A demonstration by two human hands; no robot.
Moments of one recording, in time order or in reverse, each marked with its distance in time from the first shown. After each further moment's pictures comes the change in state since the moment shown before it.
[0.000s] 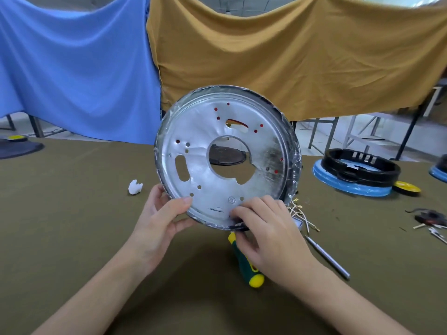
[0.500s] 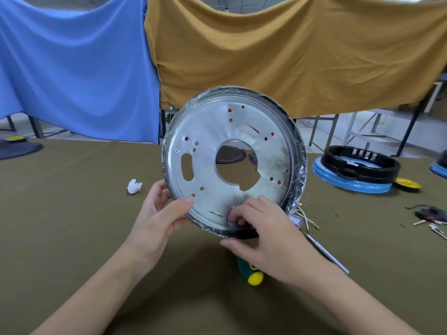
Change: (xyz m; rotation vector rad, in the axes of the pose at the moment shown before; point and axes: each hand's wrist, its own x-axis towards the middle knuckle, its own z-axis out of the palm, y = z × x) left_hand -0.001 0.001 0.001 0.083 0.009 0.014; right_hand 0.005 0.000 -0.013 0.274 -0.260 0.131
